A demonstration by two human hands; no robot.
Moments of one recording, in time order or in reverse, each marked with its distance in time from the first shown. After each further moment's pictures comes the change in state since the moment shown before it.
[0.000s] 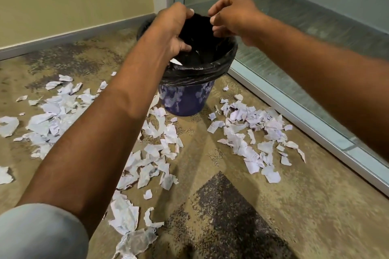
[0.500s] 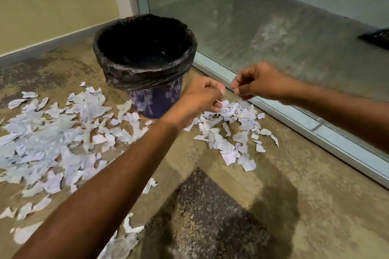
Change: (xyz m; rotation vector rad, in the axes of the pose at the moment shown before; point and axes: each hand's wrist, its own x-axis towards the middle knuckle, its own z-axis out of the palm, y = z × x) left_hand -0.084 -0.146 0.095 0.369 -0.412 0.079; right_hand -0.136 0.138 -0.120 -0.214 -0.275 0.149
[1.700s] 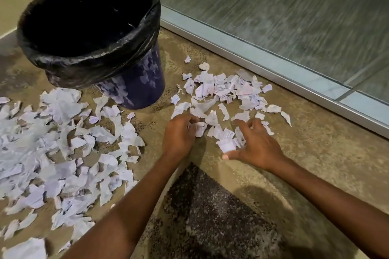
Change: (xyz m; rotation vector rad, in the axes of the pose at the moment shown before) left_hand 0.030 -0.190 0.033 0.734 0.225 0.094; right_hand -0.037 0.206 0.163 -0.283 -0.018 0.220
